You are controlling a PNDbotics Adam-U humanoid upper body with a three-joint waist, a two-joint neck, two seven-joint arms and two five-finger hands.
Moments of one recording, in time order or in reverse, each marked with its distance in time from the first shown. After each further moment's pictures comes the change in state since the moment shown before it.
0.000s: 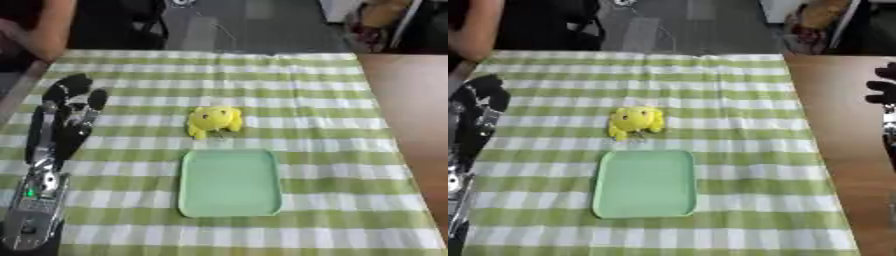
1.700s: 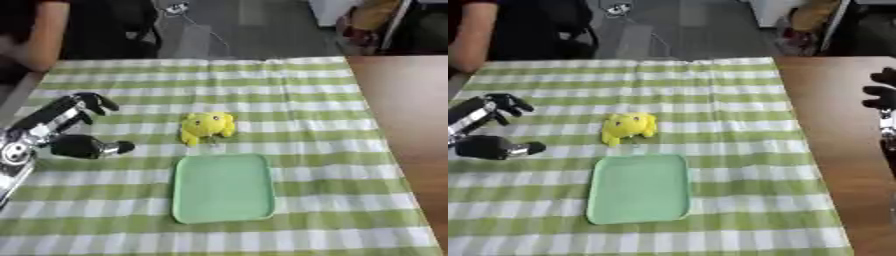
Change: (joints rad) left arm -0.129 0.556 -0.310 0.091 -0.086 0.077 -0.365; right arm 0.003 -0.013 0.012 0.000 0.000 -0.003 0.013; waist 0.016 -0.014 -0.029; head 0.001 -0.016
